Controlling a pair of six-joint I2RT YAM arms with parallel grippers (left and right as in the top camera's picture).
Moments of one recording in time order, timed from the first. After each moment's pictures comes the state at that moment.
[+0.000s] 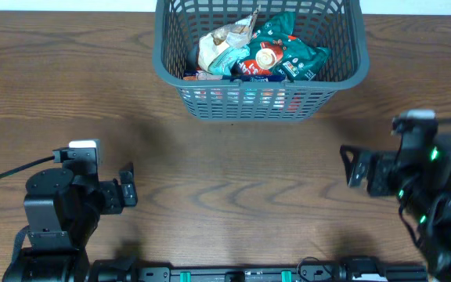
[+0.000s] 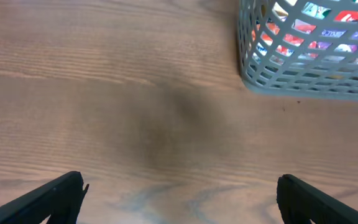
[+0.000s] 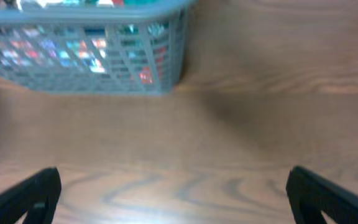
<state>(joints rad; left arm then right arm) -0.01 0.62 0.92 -0.99 0.04 -0.06 0.02 0.79 1.20 -1.13 -0.03 0.05</state>
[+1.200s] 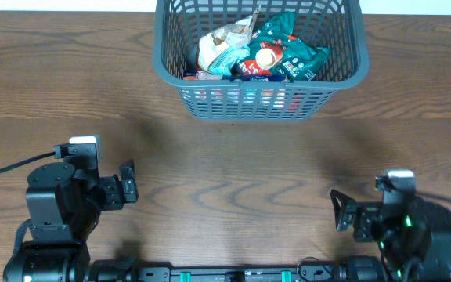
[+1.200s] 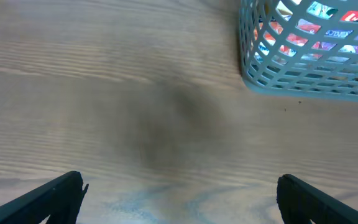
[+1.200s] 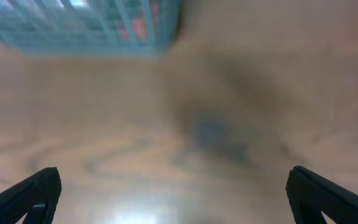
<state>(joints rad) -0.01 0.64 0.92 -0.98 0.04 -0.07 0.02 0.41 0.86 -1.14 -0.03 0.05</state>
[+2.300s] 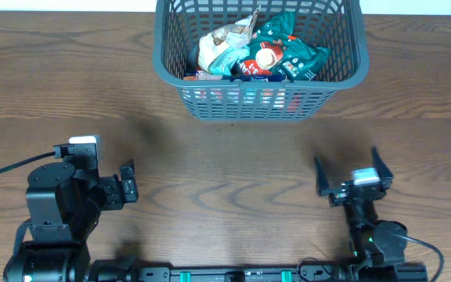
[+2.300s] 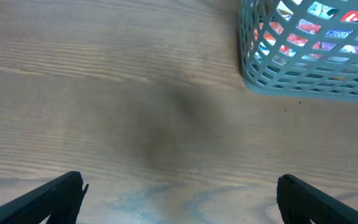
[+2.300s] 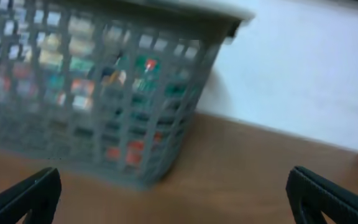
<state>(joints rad) -0.01 0.64 0.92 -0.98 0.04 -0.07 0.08 0.01 0.04 -0.07 -0.05 -0.20</state>
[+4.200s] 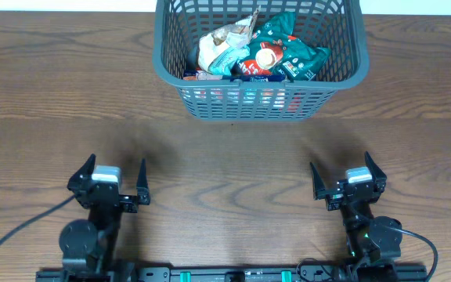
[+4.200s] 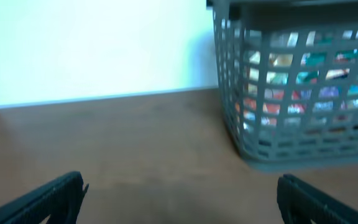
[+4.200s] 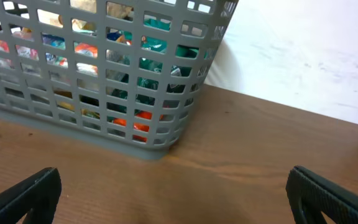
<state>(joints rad) -0.05 0.05 0.19 -0.24 0.05 0.07 0.10 0.01 0.04 -0.14 -0.02 -0.19</state>
